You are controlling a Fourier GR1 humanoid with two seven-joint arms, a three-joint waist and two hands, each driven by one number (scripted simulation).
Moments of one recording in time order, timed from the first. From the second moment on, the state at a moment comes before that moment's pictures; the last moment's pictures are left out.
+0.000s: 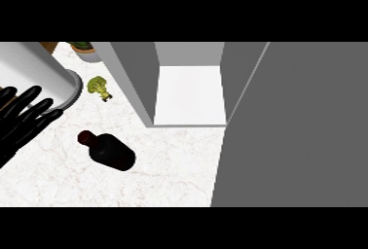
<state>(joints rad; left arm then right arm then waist) -0.06 0.50 0.15 -2.02 1.01 -0.46 0.39 -0.46 -0.21 0.05 -2.49 -0.08 -0.12 0.94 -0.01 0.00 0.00</state>
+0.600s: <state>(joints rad) -0.04 0.37 0.11 -1.84 0.73 -0.61 0.27 -0.57 -0.23 0.01 -2.49 -0.08 -0.13 1.01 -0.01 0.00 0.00</state>
